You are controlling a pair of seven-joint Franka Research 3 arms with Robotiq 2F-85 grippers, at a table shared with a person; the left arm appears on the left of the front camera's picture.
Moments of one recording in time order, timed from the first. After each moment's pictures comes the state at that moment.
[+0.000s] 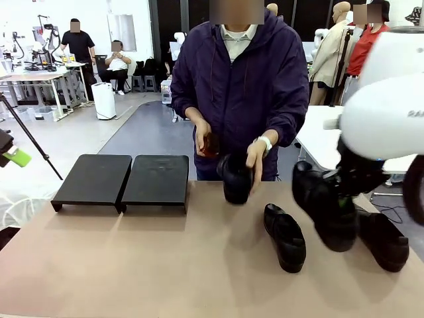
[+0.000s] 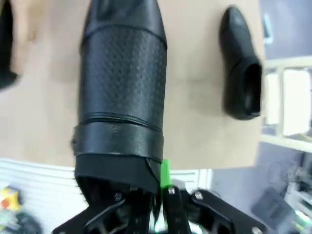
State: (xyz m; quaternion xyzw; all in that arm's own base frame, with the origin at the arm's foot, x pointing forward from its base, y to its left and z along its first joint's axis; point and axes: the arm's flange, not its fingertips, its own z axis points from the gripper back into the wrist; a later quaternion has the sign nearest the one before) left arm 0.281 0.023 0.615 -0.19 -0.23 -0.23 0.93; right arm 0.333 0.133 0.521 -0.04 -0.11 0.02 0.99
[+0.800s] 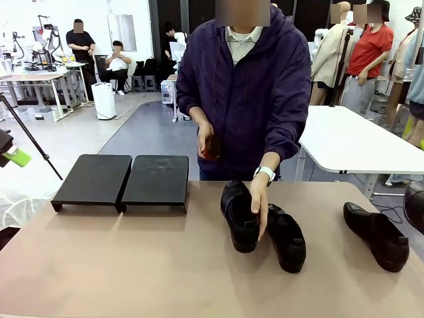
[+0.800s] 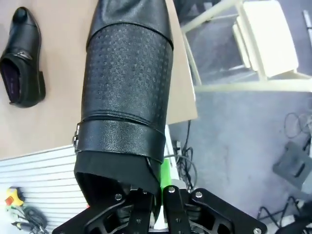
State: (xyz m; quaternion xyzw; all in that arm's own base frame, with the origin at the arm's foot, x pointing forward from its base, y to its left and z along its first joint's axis) left arm 0.281 0.023 0.615 -0.19 -0.23 -0.23 0.93; right arm 0.273 -0.106 0.529 0.00 -0.06 -0.12 0.99
